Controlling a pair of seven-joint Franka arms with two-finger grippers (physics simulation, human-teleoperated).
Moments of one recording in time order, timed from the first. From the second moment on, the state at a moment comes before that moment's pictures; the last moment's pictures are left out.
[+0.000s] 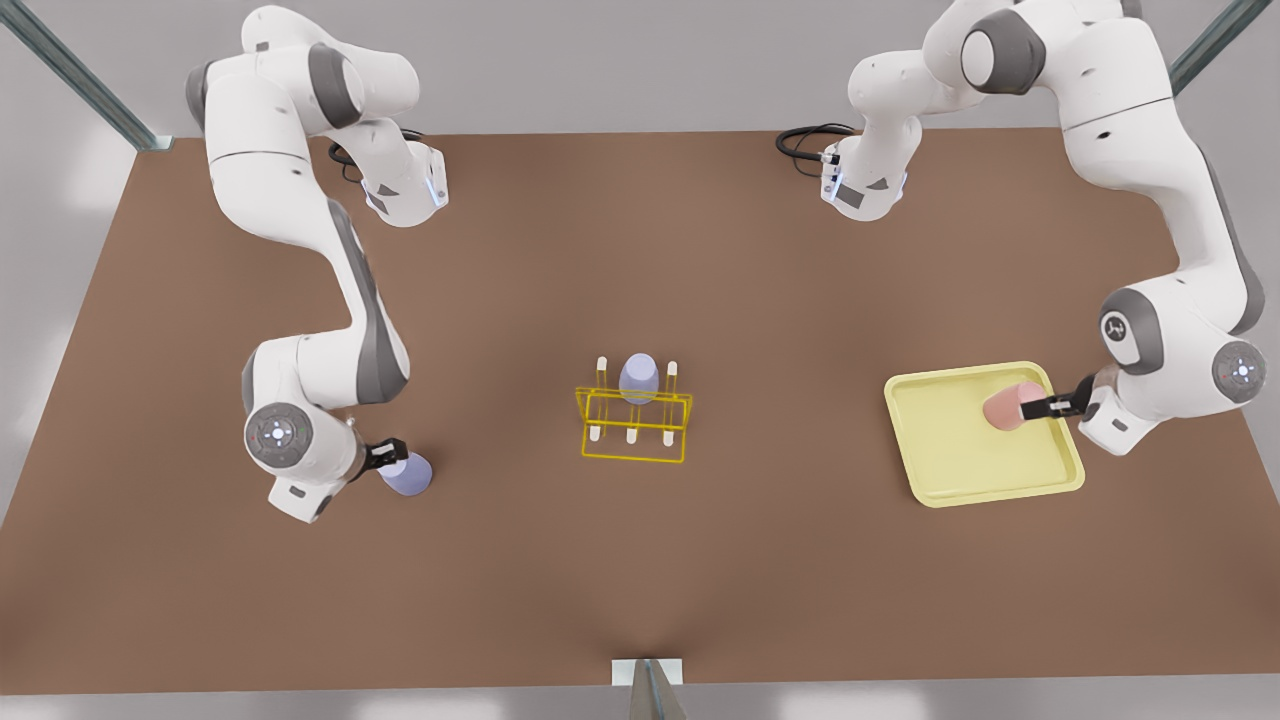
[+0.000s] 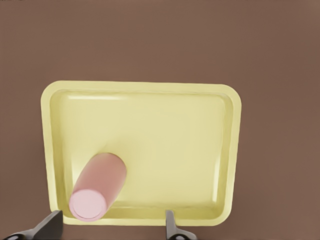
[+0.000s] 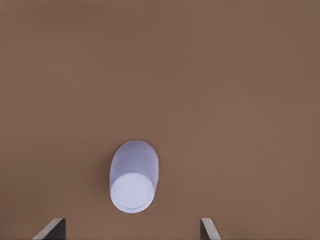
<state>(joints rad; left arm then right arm) 0.08 0.40 0.20 -1.70 -0.07 1.91 0.17 0.16 0.58 0.01 -1.40 -0.10 1.86 -0.10</state>
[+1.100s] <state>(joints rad) 0.12 0.47 0.25 -2.01 -0.08 2.32 0.34 0.14 0.62 0.01 -1.73 -0.01 2.25 -0.04</state>
